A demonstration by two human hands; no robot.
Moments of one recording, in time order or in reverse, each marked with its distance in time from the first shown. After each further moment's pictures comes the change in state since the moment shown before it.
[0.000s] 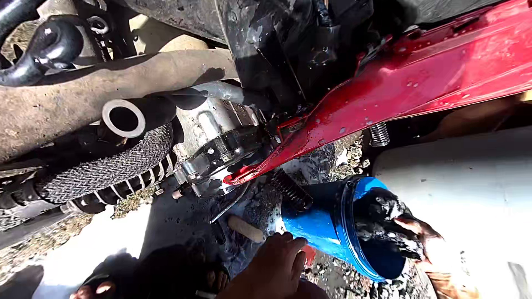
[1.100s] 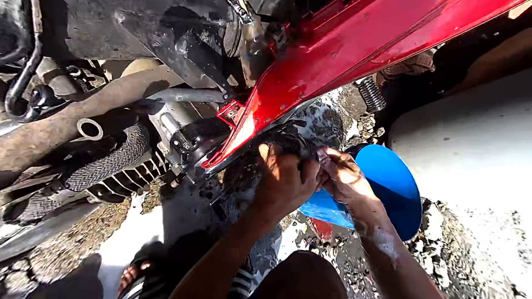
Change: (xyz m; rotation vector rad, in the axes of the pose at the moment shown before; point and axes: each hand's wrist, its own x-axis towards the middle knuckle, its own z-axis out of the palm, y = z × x) left_hand 0.051 0.078 -0.066 0.073 0.640 0.120; right_hand -0.038 -0.075 0.174 0.275 -0.499 -0.159
